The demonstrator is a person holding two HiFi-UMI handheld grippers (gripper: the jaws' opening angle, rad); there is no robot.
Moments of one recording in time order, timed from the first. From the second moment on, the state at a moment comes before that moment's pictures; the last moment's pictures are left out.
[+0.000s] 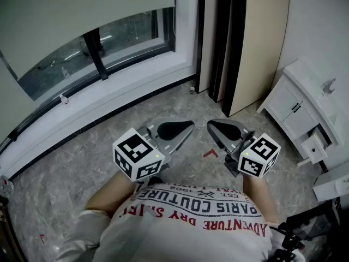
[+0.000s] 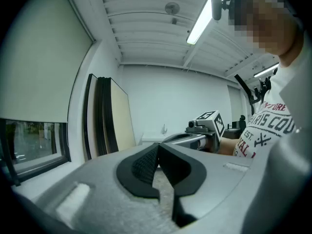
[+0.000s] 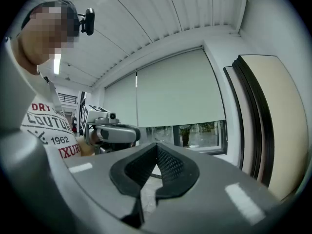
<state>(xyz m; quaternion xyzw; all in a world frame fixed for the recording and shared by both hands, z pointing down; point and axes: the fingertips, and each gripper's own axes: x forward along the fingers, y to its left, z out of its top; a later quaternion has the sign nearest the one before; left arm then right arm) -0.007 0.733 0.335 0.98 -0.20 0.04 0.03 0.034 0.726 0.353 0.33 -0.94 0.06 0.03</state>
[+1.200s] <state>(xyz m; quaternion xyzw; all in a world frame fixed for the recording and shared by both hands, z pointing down) -0.020 0.719 0.363 0.97 -0.21 0.04 0.08 0.020 0.718 0.399 0.31 -0.94 0.12 0.04</state>
